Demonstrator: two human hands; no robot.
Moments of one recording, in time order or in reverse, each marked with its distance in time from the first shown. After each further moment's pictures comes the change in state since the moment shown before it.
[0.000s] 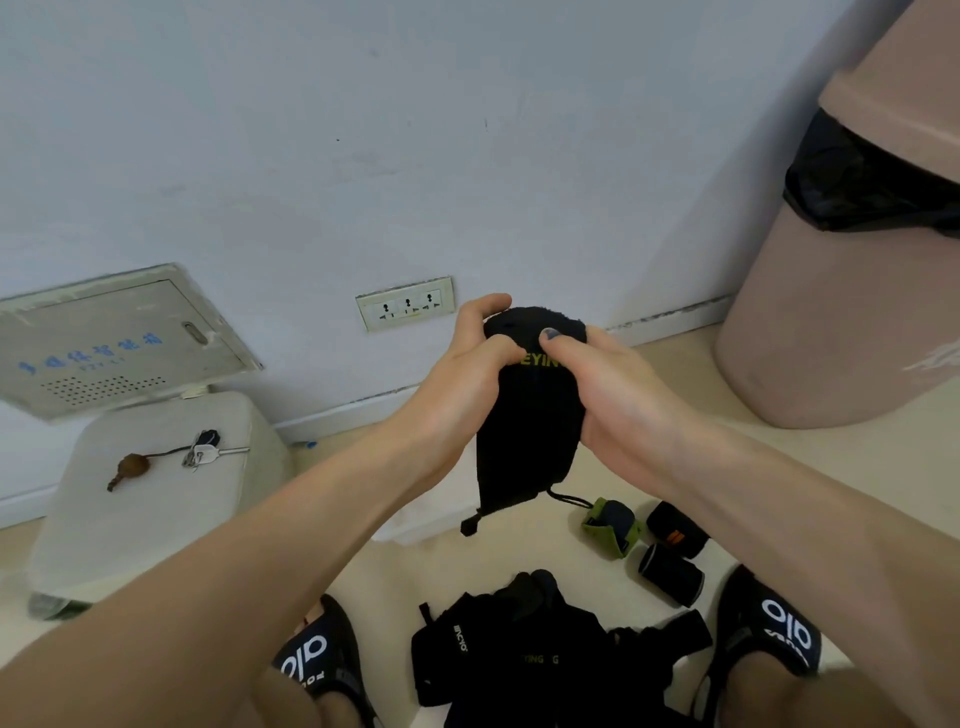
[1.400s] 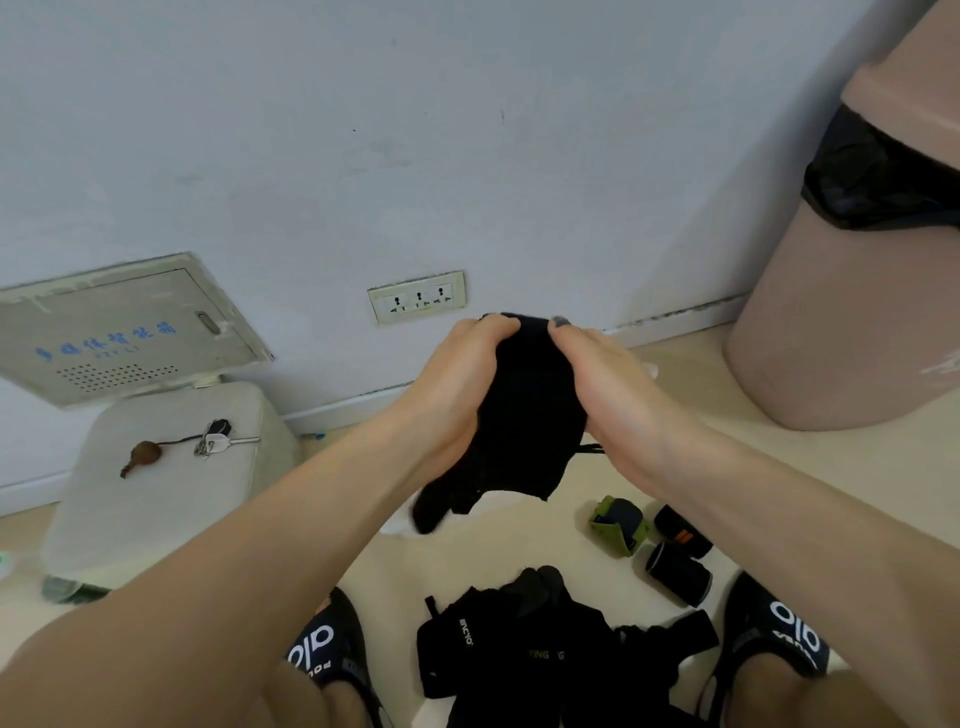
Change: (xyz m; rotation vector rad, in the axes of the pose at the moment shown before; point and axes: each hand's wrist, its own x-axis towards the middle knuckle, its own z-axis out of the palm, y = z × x) left_hand 0.007 -0.004 -0.008 -0.217 0.096 -0.171; right_hand 0.008 0.008 0.009 -0.270 0.096 0.023
